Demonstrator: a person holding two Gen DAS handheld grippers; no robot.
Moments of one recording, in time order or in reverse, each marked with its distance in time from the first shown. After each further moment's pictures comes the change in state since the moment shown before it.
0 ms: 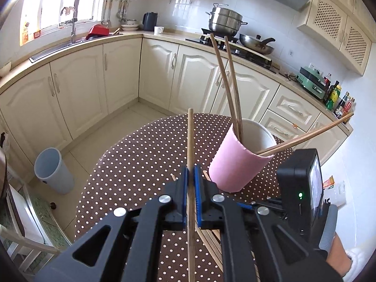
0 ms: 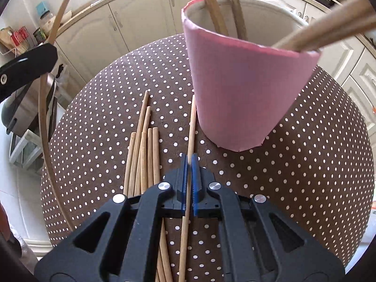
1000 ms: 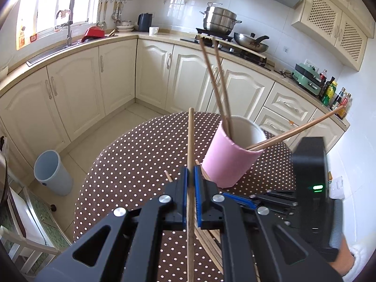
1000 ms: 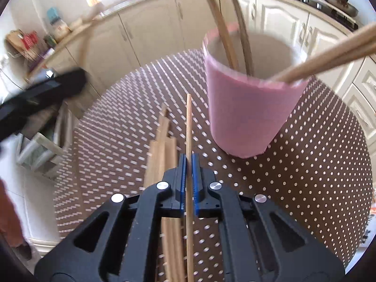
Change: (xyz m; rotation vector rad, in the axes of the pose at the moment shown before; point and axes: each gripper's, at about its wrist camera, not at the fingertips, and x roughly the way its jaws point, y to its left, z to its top) left arm -0.016 -0.012 -0.003 0.029 -0.007 -0.016; right arm -0.031 0.014 -0.001 -0.017 -0.109 0.059
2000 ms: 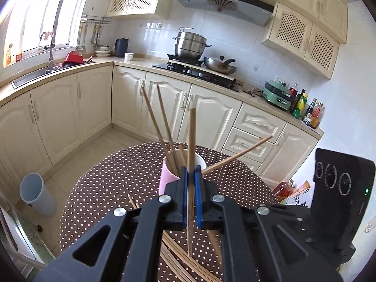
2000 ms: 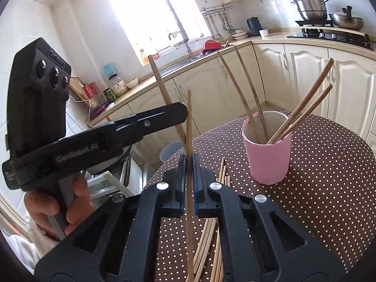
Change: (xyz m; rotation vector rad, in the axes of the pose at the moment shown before) left arm -0.060 -0.063 0.015 0.047 -0.137 -0.145; right arm -0.131 -0.010 -0.026 0.026 -0.346 0.347
